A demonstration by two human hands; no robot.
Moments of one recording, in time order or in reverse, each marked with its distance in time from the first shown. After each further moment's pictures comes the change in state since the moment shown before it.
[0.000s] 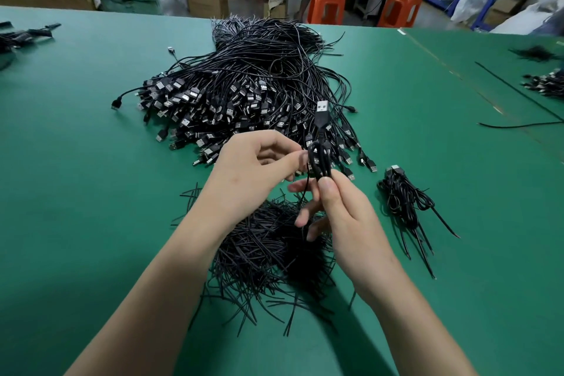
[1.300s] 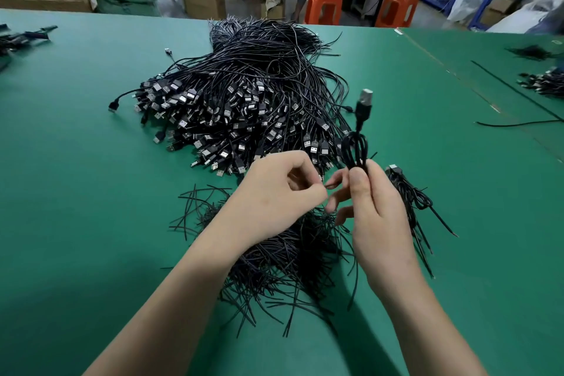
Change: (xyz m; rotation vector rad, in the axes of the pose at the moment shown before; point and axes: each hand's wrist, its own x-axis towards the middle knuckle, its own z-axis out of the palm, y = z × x) left_hand -0.012 0.009 0.028 0.152 -0.143 -0.086; right_hand 0.002 0.003 -0.016 -0.176 0.279 -0.104
